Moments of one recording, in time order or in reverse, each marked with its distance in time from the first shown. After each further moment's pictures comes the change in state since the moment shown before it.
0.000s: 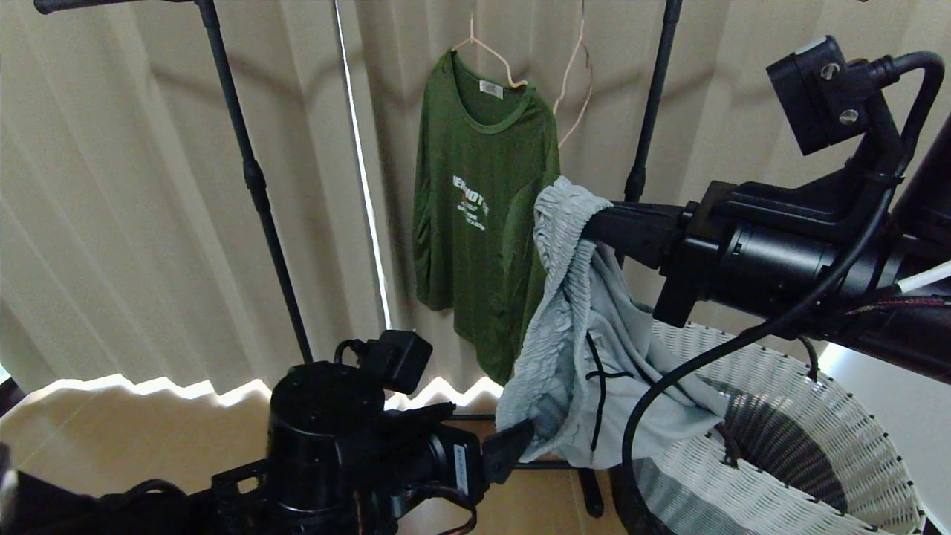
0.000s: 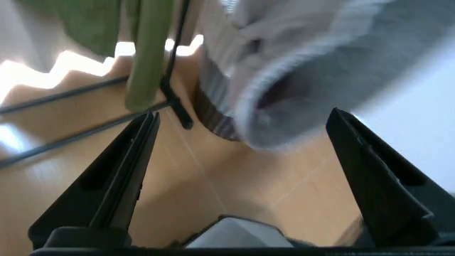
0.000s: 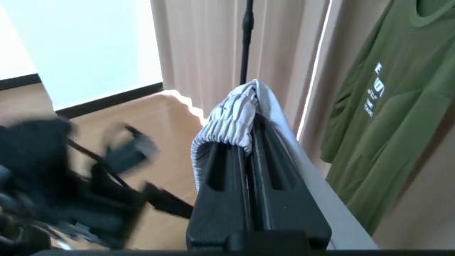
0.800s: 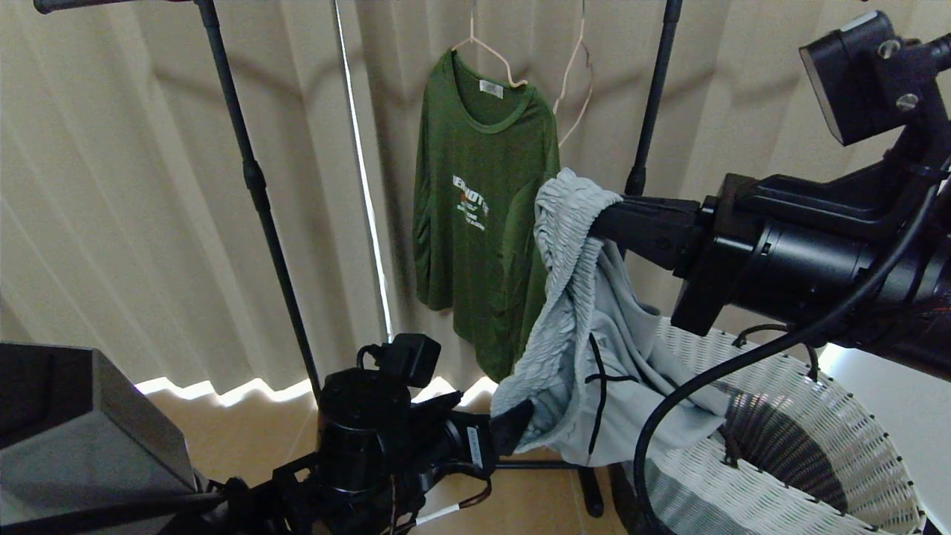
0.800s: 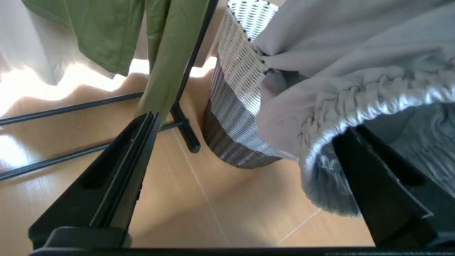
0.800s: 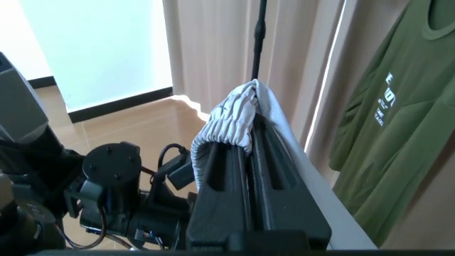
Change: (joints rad) left arm 0.041 0.186 -0.003 -0.244 0.010 -0.011; right arm 0.032 -0.032 0.008 0.002 0.006 0.000
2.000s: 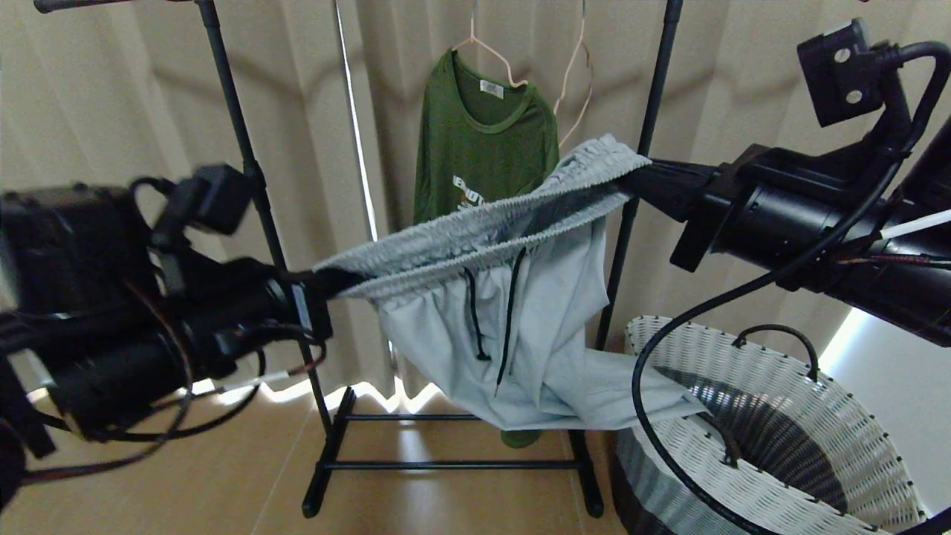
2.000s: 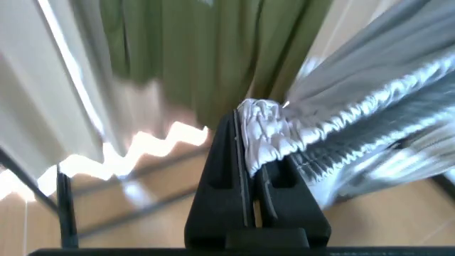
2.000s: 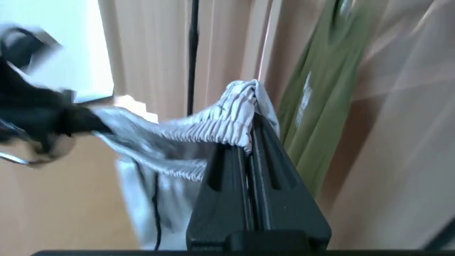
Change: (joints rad) left arm 0.386 -0.521 -0.221 0.593 -0.188 0.312; right arm -0.181 0.063 -0.022 -0.118 -0.005 -0.081
